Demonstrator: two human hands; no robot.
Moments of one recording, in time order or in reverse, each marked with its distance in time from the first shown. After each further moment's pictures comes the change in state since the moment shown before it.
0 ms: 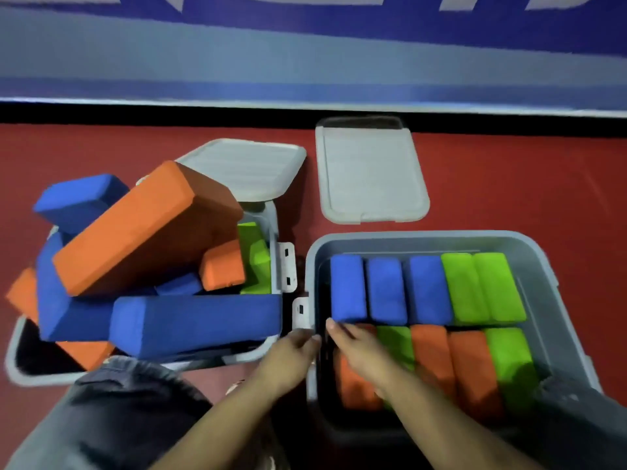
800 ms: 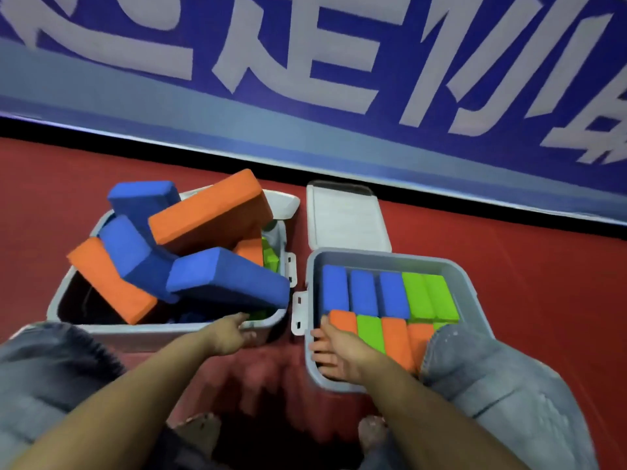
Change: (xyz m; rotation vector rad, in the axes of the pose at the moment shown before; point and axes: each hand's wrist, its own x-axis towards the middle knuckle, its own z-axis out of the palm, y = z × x) left_hand -0.088 -0.102 -0.085 0.333 0.049 0.221; right_hand -0.118 0.001 0.069 0.297 -0.070 0.142
